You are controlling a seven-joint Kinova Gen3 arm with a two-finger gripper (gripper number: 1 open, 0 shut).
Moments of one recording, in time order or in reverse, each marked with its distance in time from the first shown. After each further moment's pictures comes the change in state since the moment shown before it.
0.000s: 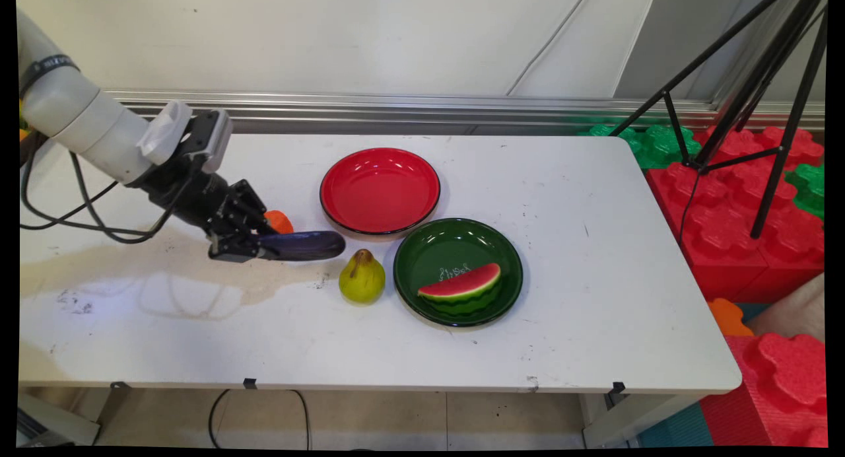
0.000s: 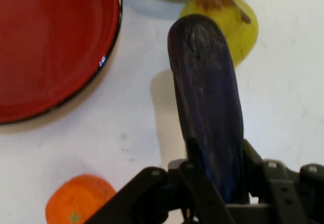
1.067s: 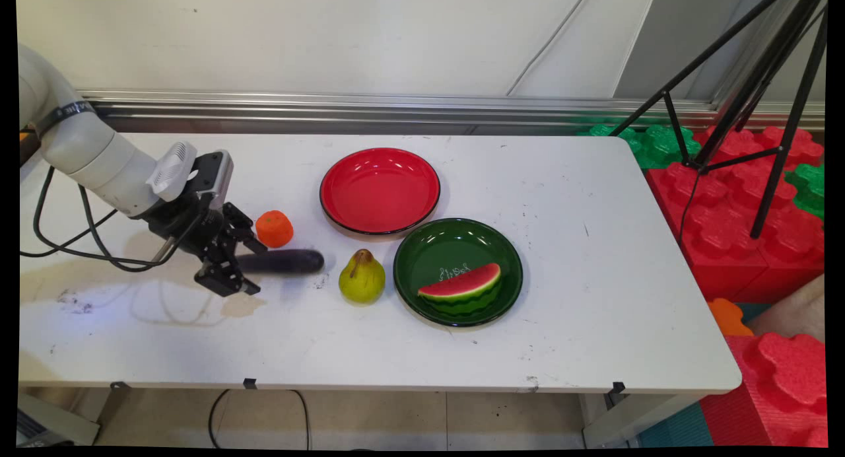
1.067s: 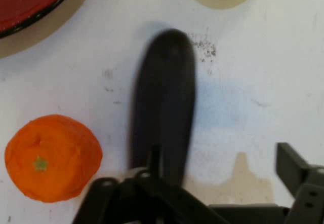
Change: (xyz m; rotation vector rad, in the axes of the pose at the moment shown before) arm -0.039 0.003 0.037 -0.006 -0.090 -0.052
